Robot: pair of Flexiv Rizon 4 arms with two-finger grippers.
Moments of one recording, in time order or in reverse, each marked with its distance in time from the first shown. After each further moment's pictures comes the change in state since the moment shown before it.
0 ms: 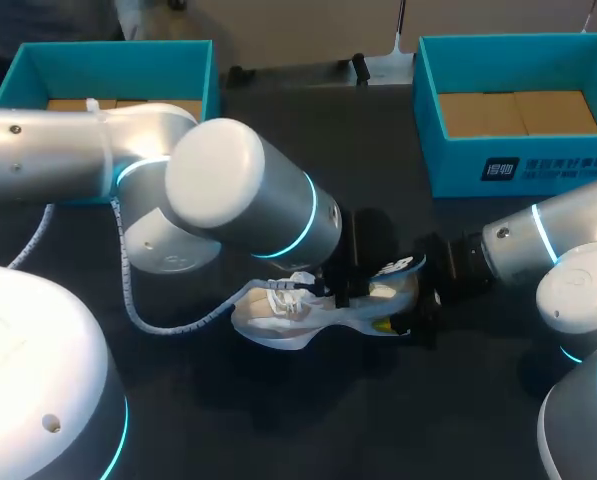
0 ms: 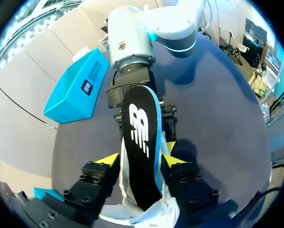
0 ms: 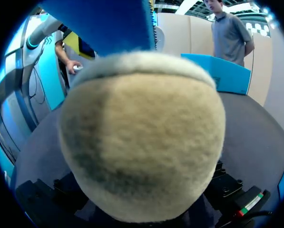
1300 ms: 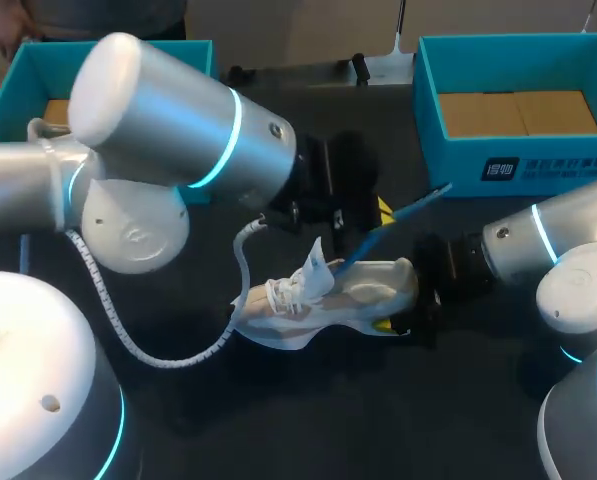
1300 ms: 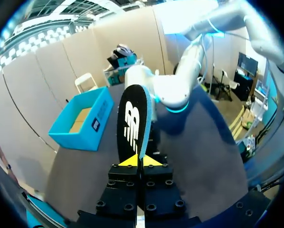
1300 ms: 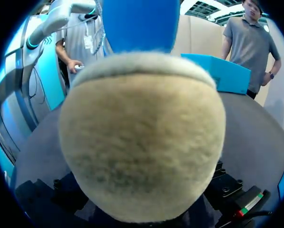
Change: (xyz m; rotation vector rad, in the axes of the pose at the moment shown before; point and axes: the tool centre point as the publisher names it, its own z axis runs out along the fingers) left arm -0.030 -0.070 -0.096 0.345 0.105 -0.125; right arm 0.000 0.000 0.000 0.000 0.000 0.000
